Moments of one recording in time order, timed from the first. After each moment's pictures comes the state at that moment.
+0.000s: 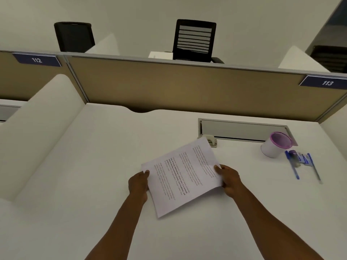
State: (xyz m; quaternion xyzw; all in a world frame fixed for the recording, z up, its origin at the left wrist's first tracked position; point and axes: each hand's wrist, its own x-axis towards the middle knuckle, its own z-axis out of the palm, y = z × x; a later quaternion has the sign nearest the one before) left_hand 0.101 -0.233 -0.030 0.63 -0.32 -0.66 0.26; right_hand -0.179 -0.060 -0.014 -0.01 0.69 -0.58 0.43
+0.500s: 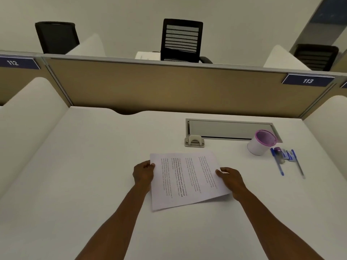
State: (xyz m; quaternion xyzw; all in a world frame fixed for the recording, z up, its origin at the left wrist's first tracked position) left_hand 0.023 -0.223 -0.003 0.60 -0.49 -0.58 0.24; right_hand -0.222 -0.019 -0.009 -0.11 0.85 -0.41 0.31
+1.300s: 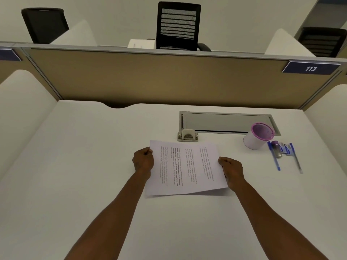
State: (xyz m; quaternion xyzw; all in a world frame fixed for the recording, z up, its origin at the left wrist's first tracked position) left_hand -0.033 -0.228 0.004 0.61 -0.52 -0.53 0.27; right_hand -0.252 -0.019 -0.008 -0.02 0.80 -0.52 0.31
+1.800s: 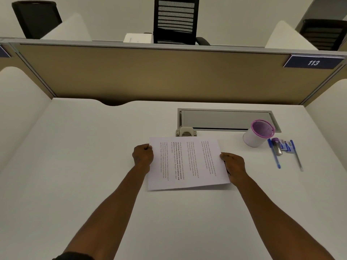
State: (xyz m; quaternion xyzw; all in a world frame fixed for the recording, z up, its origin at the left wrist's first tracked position) left_hand -0.052 -0.245 -0.001 0.63 -0.54 -0.51 0.22; right_hand -0.269 -0.024 -0.005 0.00 0.79 -0.53 0.32
